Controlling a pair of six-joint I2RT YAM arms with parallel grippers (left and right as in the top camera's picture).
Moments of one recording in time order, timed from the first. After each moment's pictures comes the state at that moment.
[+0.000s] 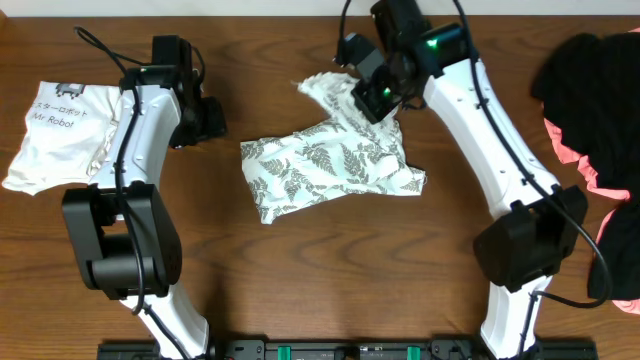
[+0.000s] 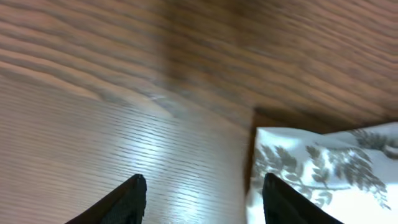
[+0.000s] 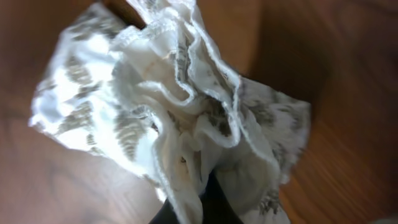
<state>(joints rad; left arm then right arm) 0.04 1.94 1.56 -0.98 0.05 -0.22 0.40 2.05 2.06 -1.18 -0.24 -0.30</state>
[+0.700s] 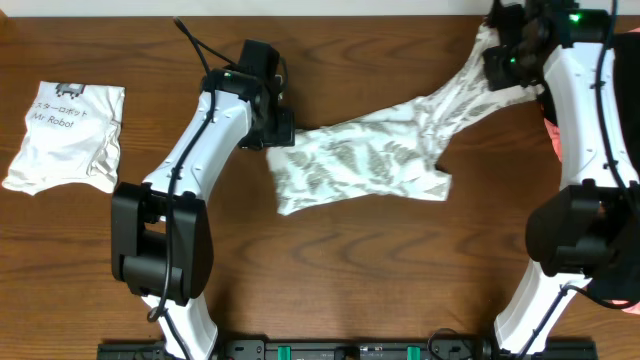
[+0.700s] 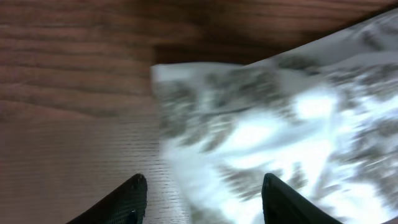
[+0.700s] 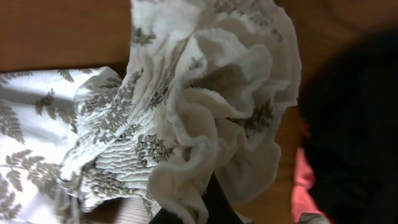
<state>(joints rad) -0.26 1.94 1.56 -0.95 0.10 -0.25 -0.05 2.05 2.07 -1.17 -0.01 -0.25</state>
